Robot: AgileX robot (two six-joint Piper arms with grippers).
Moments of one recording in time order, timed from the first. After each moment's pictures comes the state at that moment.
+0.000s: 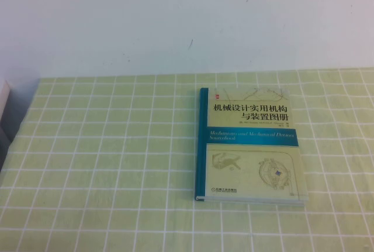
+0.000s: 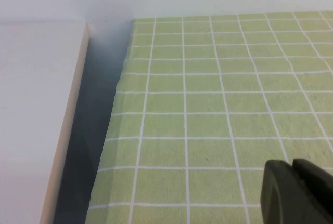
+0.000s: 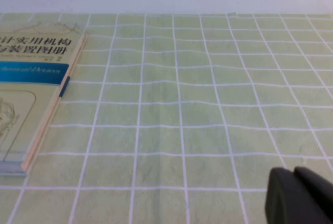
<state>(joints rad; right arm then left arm) -0.06 -0.01 0.02 0.00 0.42 -0.04 0.01 -0.01 0.02 -0.10 0.36 0.05</state>
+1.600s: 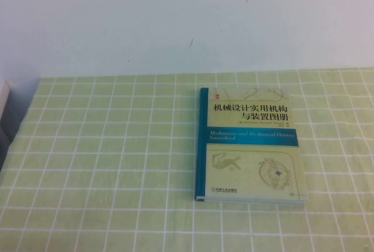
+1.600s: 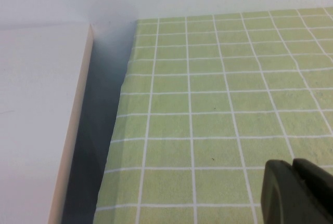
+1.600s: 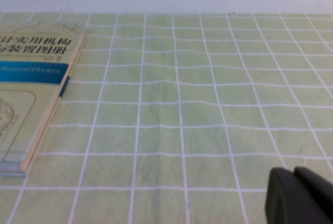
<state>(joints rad) -0.06 -0.01 0.02 0.00 0.42 -0.04 0.01 -0.01 0.02 -0.07 0.36 0.05</state>
